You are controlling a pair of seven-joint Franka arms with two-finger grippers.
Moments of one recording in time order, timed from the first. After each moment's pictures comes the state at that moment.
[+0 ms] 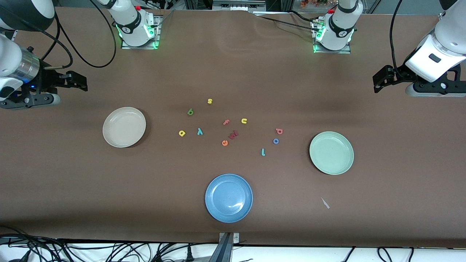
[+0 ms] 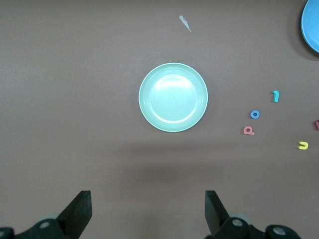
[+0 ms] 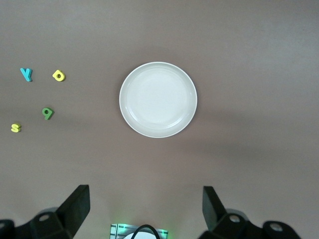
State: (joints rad) left arm 0.02 -0.01 -0.16 -1.62 0.04 1.59 -0.12; right arm 0.06 0.06 0.01 -1.65 -0.03 1.53 -0.08
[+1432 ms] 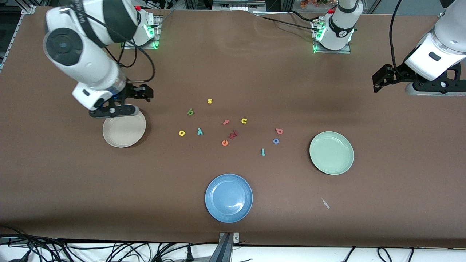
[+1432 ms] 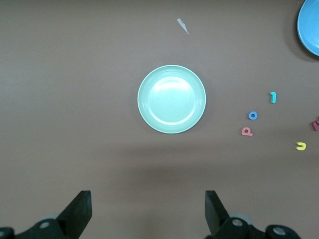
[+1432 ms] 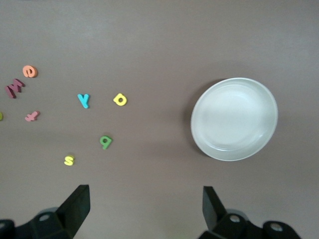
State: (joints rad) left arm 0.02 -0.01 -0.16 -1.62 0.04 1.59 -0.12; right arm 0.37 0.16 0.02 -1.71 0.00 1.75 0.32
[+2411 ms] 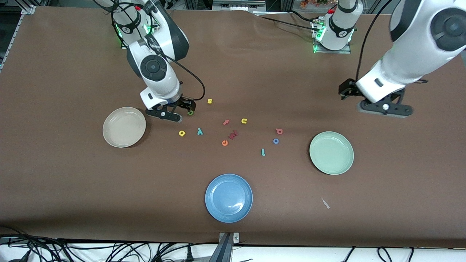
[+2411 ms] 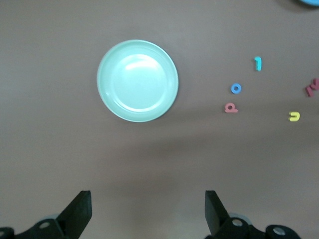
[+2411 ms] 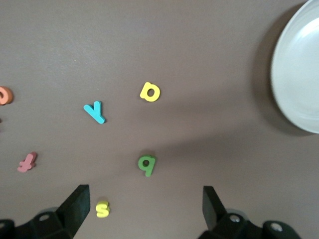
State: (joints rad) left arm -0.03 0.15 -0.26 -1.62 0.04 1.59 -0.11; right arm 0.54 0.30 0.03 -2.00 0.00 2.20 0.82
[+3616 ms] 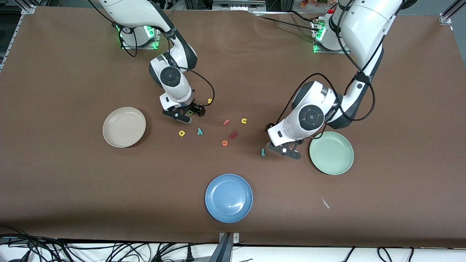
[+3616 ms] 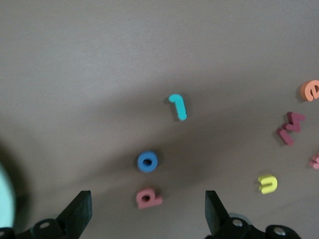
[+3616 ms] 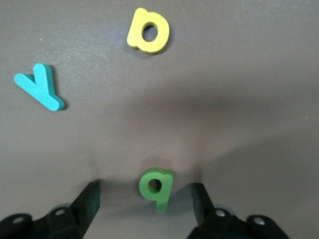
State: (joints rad) left arm -0.23 0.66 -0.29 -1.60 0.05 2.15 -0.16; right arm 0.55 0.47 0.08 -2.19 0.01 2.64 0.95
